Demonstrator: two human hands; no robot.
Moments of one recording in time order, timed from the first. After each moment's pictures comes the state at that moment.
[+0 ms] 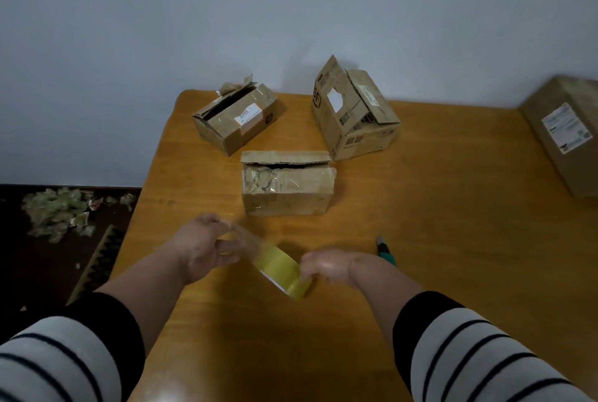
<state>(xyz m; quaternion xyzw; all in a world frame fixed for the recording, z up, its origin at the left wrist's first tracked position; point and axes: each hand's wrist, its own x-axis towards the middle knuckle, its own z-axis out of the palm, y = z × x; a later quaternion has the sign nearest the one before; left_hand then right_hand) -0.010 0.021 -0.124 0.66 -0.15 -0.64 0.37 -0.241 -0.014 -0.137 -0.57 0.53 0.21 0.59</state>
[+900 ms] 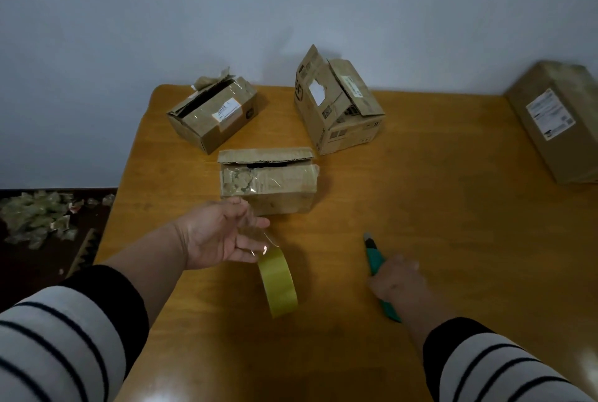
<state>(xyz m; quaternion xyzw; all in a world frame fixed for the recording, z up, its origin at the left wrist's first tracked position) -0.037 -0.018 -0.116 0.53 -0.20 -0.78 0.26 -0.359 -0.002 -0.196 -0.45 0.82 0.22 0.29</state>
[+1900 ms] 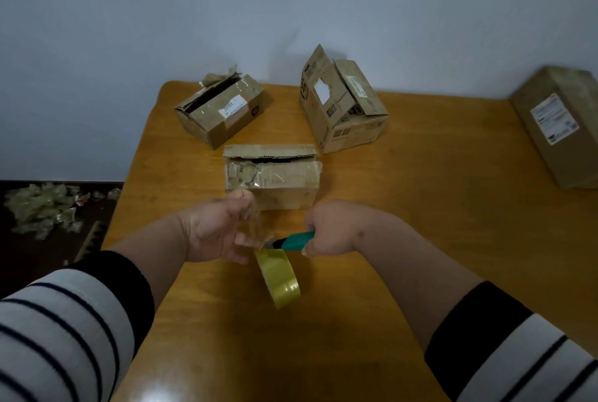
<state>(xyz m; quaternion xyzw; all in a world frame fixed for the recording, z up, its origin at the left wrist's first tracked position) -0.033 -0.011 -0.121 0.54 -0.25 -0.77 0.23 -0.251 -0.048 -0.066 -0.79 0.46 0.28 0.28</state>
